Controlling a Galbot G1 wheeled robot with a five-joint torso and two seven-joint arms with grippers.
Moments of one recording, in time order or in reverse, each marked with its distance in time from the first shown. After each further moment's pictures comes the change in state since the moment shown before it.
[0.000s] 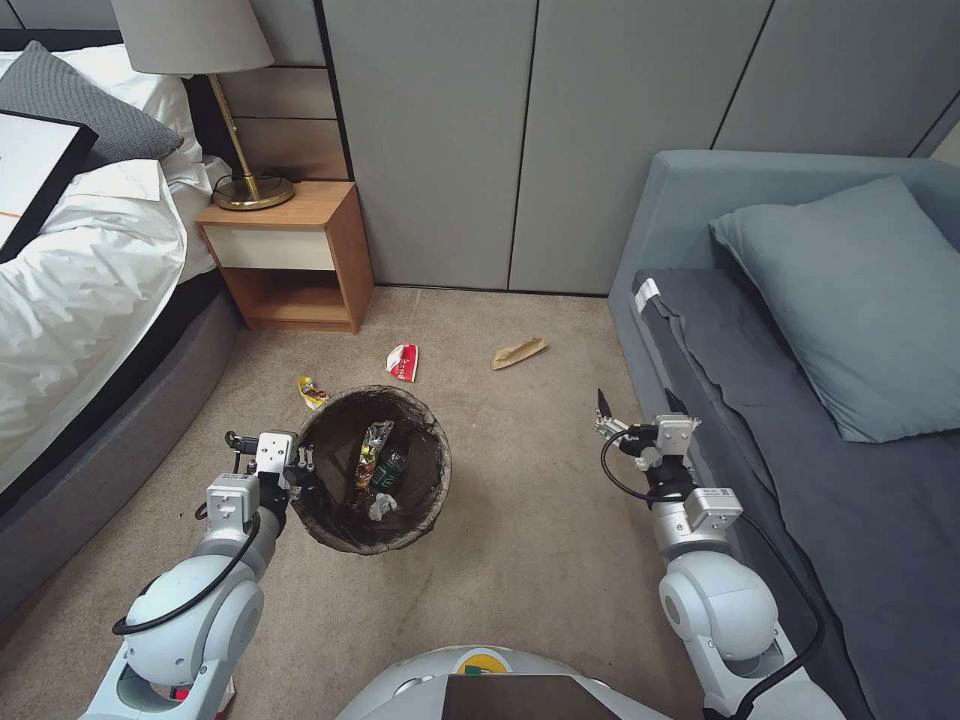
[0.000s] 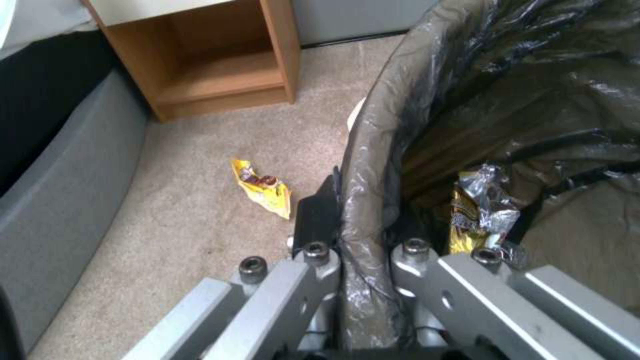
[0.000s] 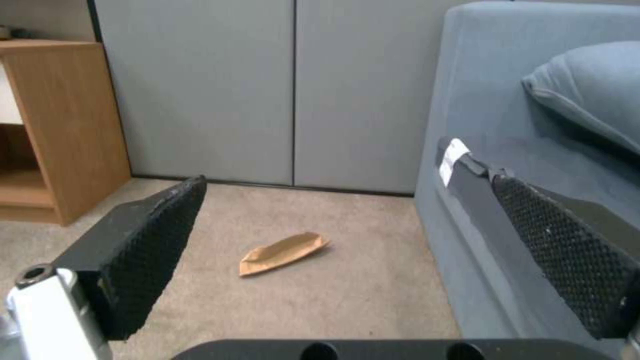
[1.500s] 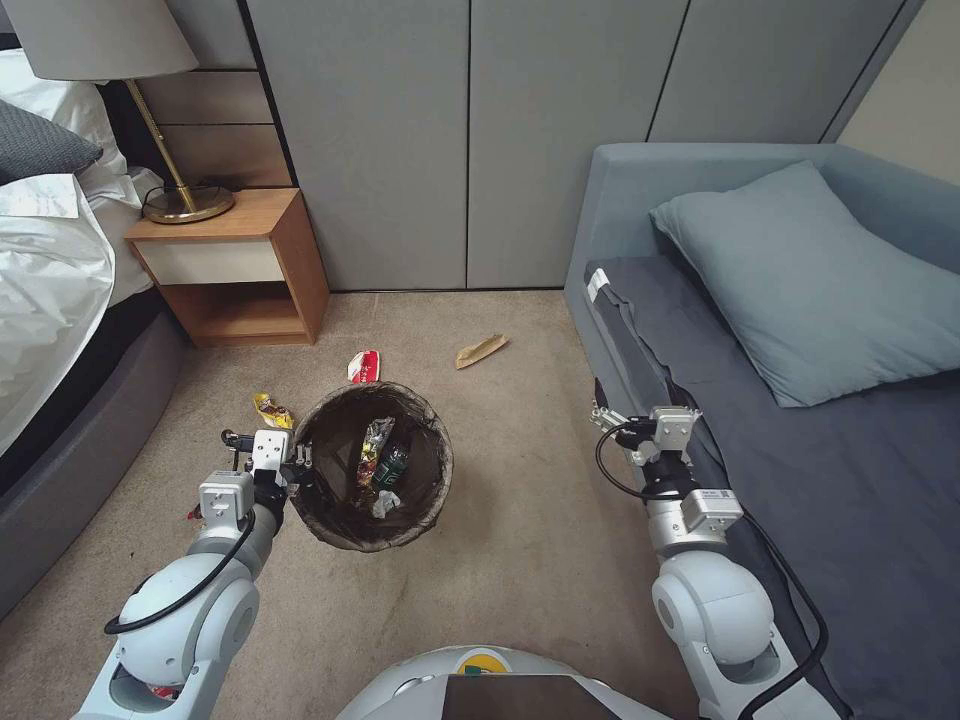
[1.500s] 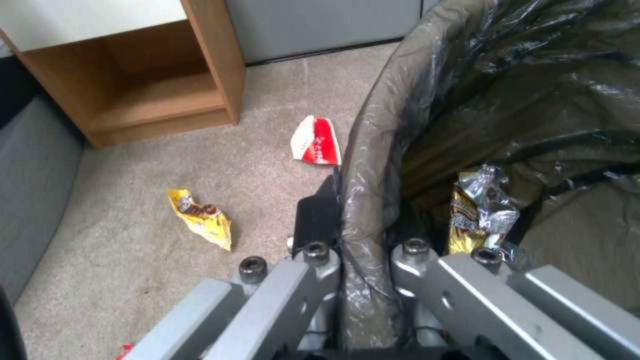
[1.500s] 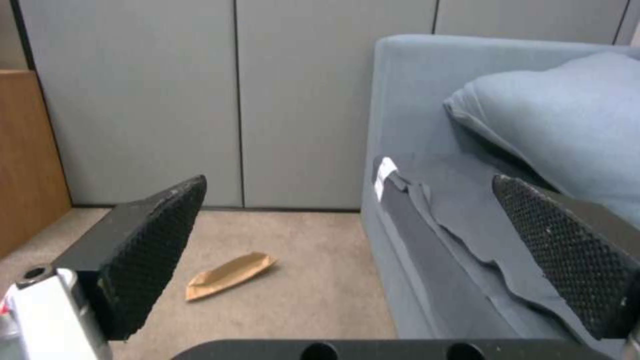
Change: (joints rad) left arm -0.003 0.011 -0.011 -0.014 -0.056 0.014 -0.018; right arm -0.012 0.001 -0.023 0.046 -0.028 0.023 0.033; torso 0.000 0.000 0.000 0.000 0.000
